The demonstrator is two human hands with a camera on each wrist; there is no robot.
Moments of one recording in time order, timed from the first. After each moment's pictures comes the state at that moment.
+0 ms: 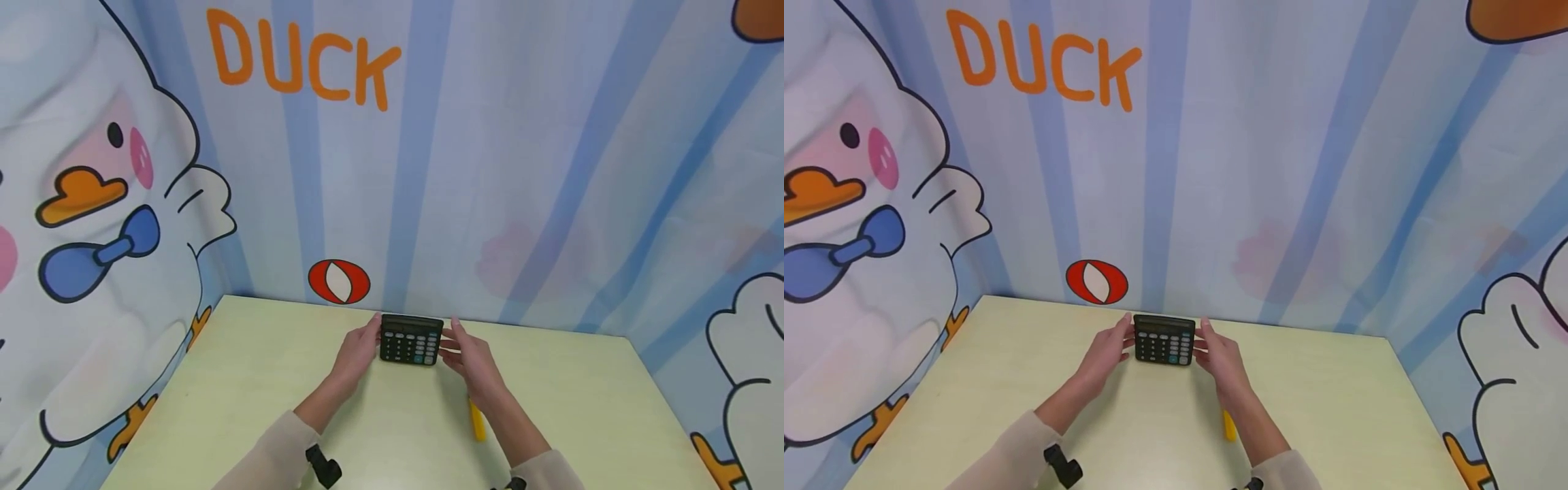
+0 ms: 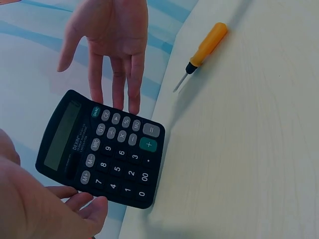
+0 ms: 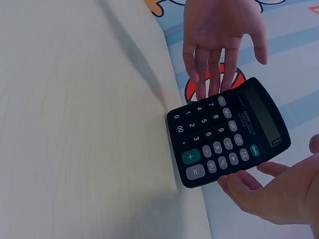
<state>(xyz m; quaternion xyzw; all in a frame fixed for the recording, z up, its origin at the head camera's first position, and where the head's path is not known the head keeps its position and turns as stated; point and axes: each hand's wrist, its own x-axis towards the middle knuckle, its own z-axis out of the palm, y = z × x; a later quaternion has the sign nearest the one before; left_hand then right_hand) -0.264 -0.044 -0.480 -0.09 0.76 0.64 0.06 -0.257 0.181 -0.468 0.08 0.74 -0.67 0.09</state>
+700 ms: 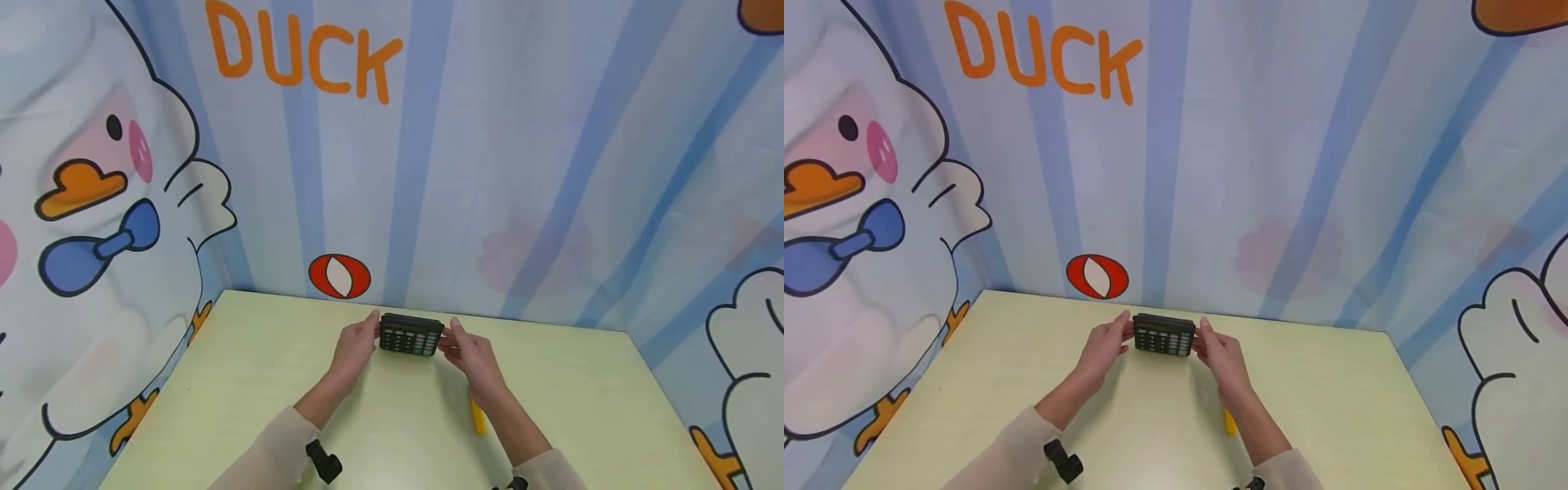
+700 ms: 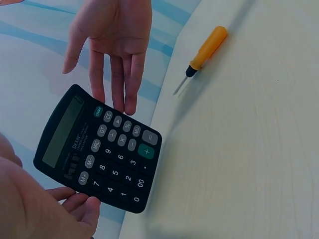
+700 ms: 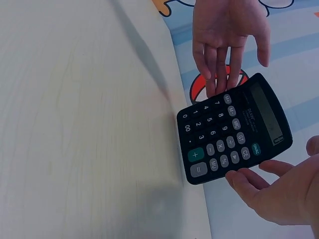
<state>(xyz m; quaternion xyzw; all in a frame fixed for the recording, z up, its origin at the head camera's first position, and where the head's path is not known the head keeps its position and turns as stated) -0.260 -0.047 -0.482 -0.08 0.74 0.67 0.02 -0.248 0.182 -0.471 0.07 0.74 -0.67 0.06</state>
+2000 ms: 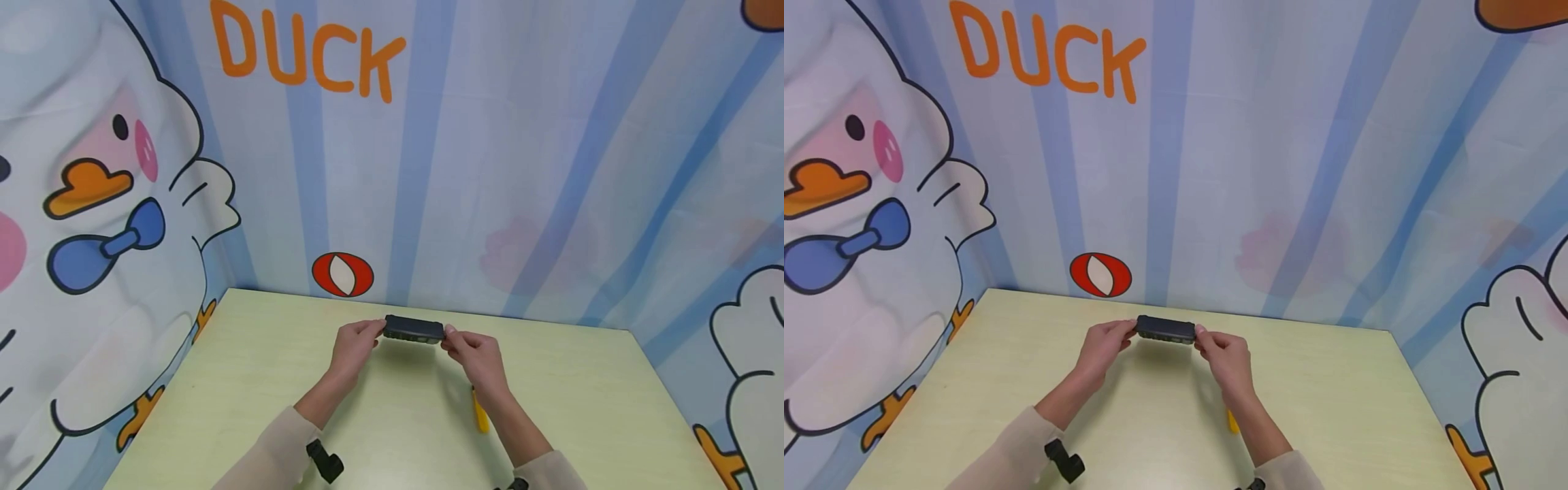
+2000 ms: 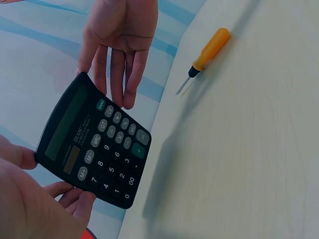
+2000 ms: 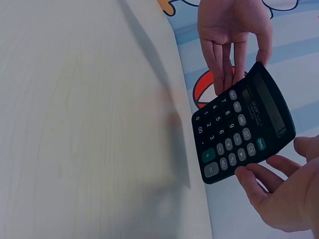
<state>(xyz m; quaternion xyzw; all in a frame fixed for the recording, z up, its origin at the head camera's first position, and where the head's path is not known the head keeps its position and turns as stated) -0.260 -0.050 -0.486 -0.10 0.73 0.68 0.00 -0.246 0.182 -0.478 0.07 0.75 -0.65 0.00</state>
